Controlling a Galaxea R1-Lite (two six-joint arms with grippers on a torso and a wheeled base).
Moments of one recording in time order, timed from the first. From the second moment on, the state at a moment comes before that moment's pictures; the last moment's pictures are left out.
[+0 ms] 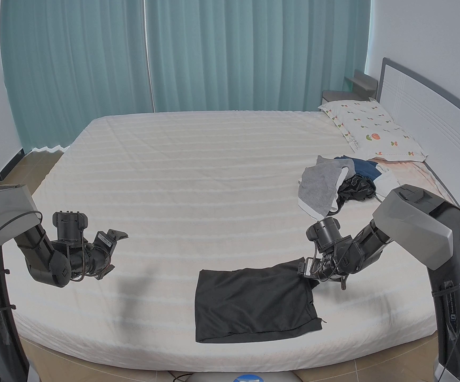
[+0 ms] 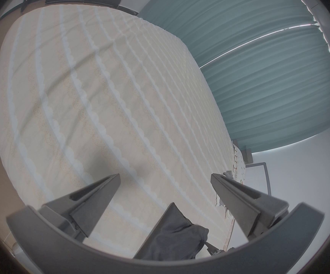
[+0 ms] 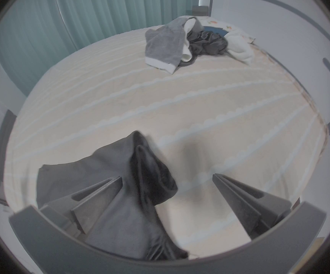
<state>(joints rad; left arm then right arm) 0.04 2.25 -0.74 -0.87 -0.22 -1.04 0.38 2.50 -1.27 -0.21 -0.28 0.55</state>
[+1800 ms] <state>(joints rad) 0.04 2.25 -0.74 -0.87 -0.22 -1.04 0.39 2.51 -1.24 -0.15 -0.14 0.52</state>
